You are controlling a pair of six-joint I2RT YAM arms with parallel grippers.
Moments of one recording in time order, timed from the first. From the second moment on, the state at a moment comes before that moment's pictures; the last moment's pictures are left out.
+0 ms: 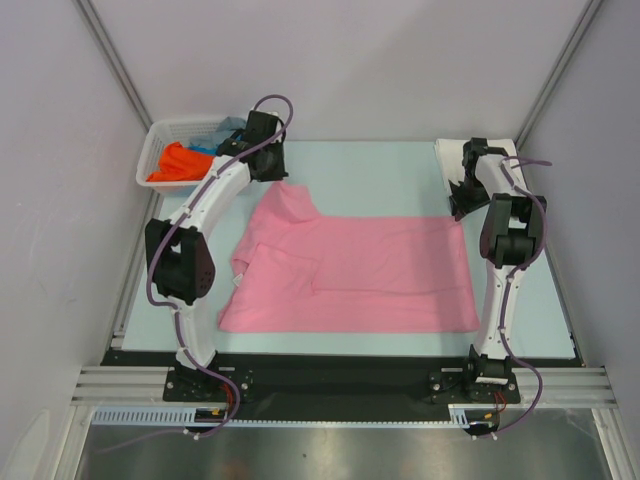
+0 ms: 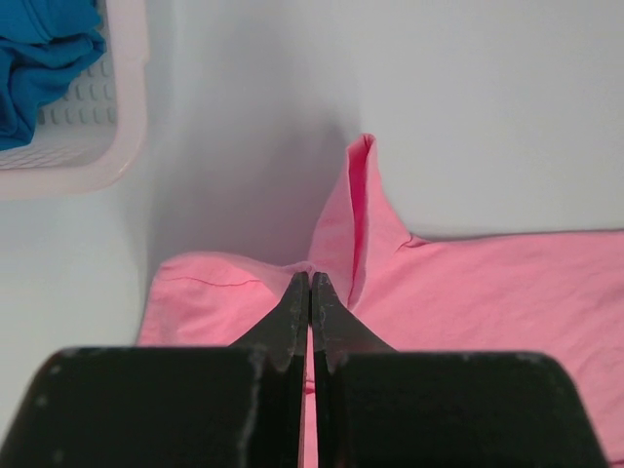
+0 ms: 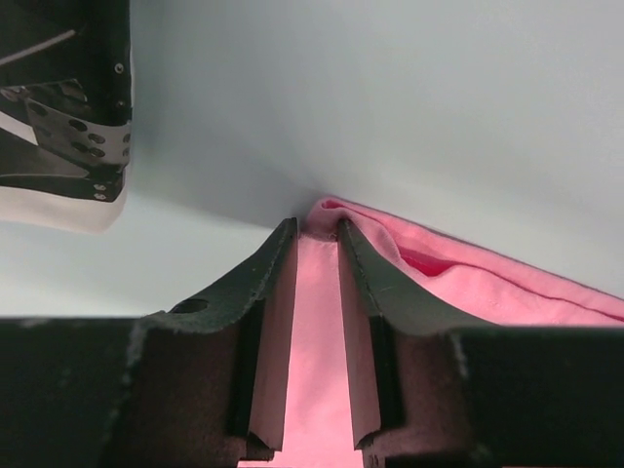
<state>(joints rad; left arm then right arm) -0.33 1.96 1.86 -0.72 -0.10 -0.32 -0.08 2.36 2.00 -1.04 0.20 1.09</state>
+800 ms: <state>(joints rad) -0.29 1.91 1.84 -0.73 -0.10 -0.32 -0.09 2.36 2.01 -1.04 0.15 0.95</state>
